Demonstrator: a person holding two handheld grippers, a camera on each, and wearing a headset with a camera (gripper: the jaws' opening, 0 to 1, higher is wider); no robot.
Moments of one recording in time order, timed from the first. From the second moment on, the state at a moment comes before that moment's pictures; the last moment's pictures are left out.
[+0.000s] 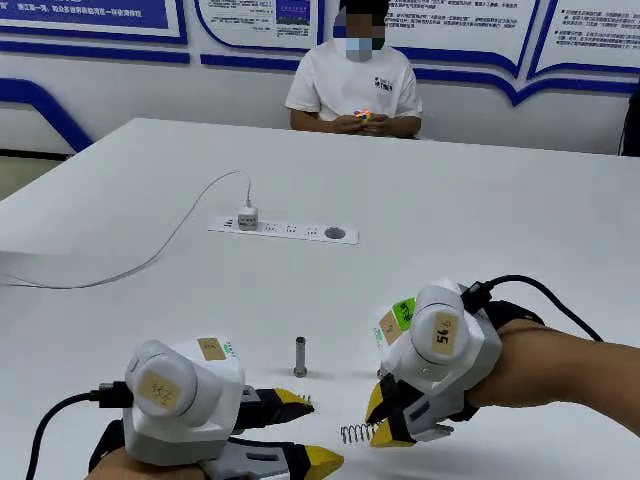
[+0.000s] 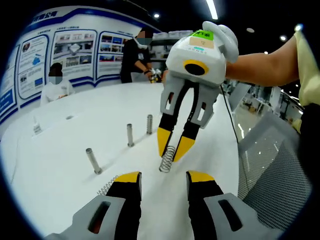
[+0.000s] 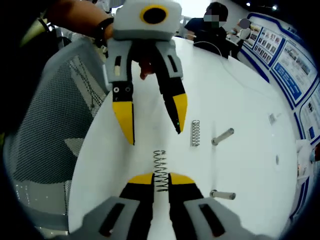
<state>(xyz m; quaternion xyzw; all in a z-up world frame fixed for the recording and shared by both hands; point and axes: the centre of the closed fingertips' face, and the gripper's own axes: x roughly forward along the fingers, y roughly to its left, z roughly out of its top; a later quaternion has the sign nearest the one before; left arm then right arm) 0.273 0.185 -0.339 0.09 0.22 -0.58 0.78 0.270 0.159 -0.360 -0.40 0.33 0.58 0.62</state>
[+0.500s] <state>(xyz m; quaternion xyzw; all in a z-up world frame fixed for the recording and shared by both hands) 0.265 0.179 -0.340 0.10 0.22 -0.59 0.77 0.261 0.177 -0.348 -0.41 0.30 0.59 0.62</state>
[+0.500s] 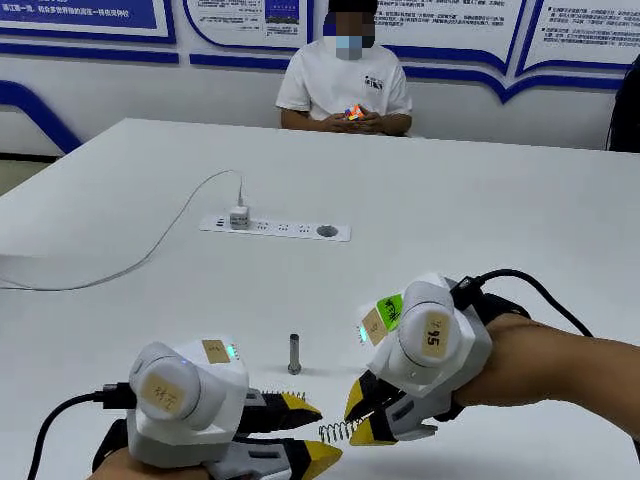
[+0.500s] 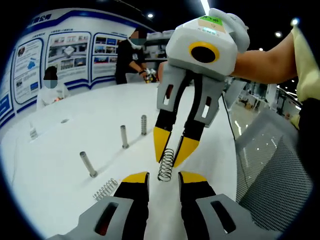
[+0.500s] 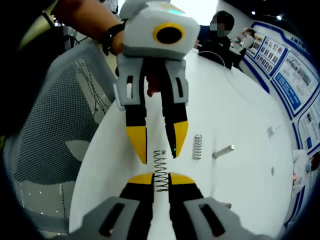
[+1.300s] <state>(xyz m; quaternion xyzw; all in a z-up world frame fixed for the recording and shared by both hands) 0.253 0.175 -0.338 0.10 0.21 -0.61 0.75 0.250 0.180 -0.344 -0.42 0.28 0.60 0.62</state>
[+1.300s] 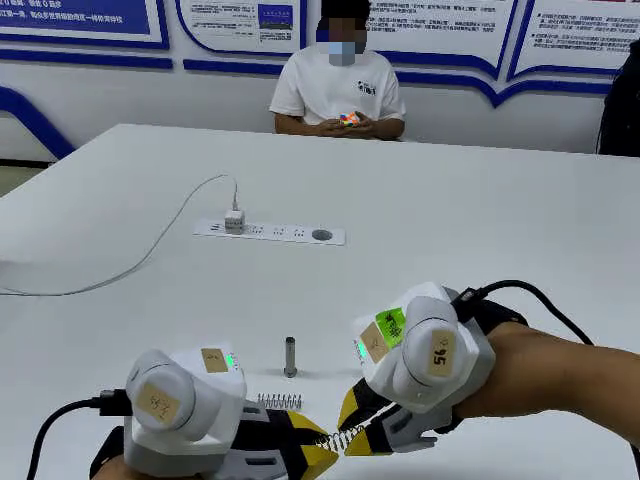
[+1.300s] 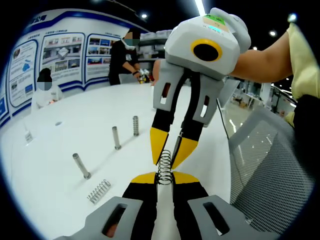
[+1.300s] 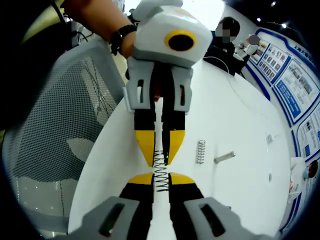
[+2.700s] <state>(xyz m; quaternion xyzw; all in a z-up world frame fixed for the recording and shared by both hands) 0.253 0.180 -0.333 0.09 0.21 -0.61 0.76 0.247 0.190 -0.309 -0.32 0.27 0.61 0.68</state>
